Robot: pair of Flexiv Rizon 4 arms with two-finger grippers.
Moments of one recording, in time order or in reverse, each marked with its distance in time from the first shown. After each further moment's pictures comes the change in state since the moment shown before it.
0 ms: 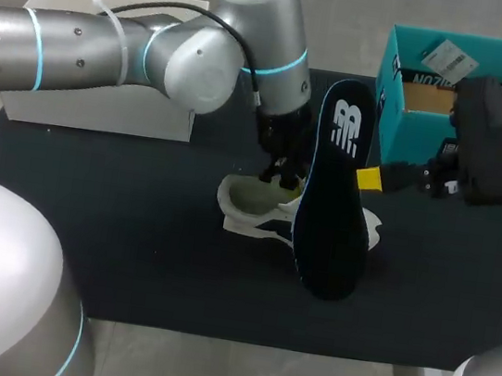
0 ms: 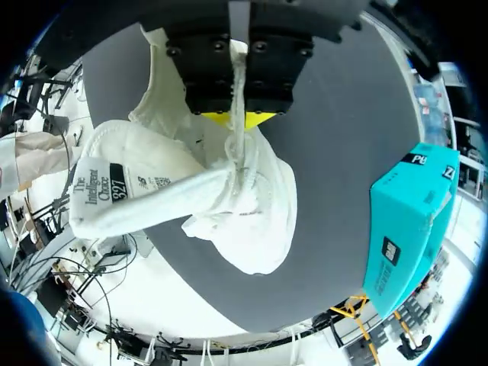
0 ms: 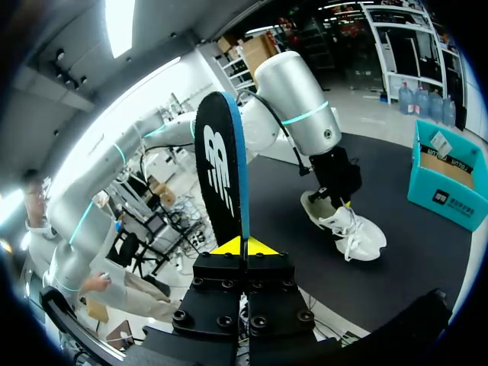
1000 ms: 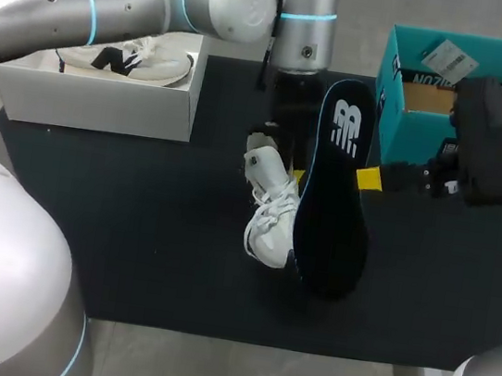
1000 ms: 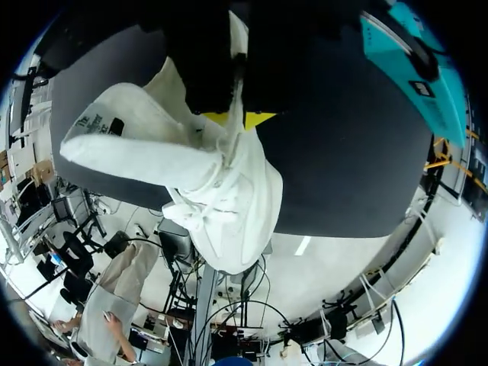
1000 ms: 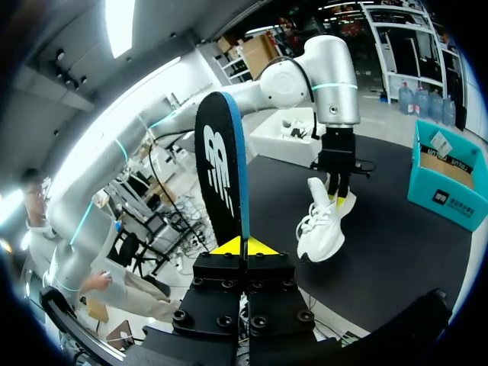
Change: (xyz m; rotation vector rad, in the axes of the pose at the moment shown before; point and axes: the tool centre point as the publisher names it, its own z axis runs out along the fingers) left arm 0.003 -0.003 -0.028 0.140 0.380 0.818; right arm 0.000 0.000 0.000 0.000 0.000 0.000
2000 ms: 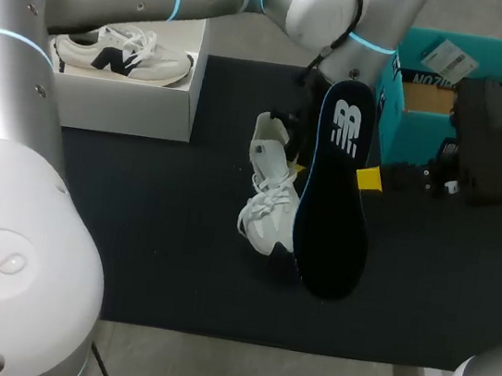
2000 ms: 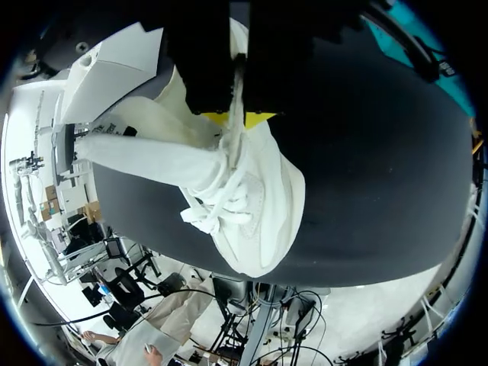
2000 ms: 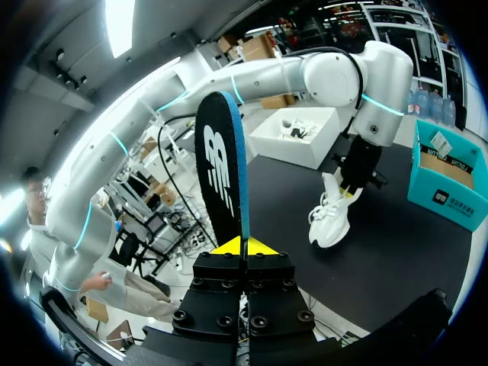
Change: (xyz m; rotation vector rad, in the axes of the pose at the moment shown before) left arm -0.005 0.057 0.002 -0.237 0.364 0.080; right arm 0.000 0.000 0.000 0.000 0.000 0.000
